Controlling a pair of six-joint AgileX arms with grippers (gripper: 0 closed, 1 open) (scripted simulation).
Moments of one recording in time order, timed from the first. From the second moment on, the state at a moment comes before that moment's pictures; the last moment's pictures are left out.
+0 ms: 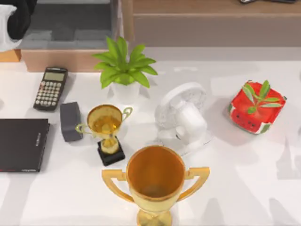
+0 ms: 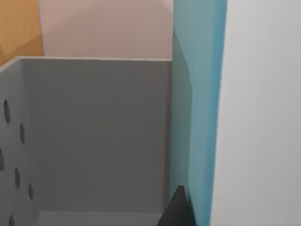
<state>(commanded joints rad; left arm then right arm) -0.17 1.96 1.37 0.59 -0.13 0.00 0.00 0.00 0.00 0.00 0.00 0.00</state>
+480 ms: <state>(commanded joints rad) -0.16 1.92 1.34 0.61 -0.10 0.03 0.00 0.00 0.00 0.00 0.00 0.00</state>
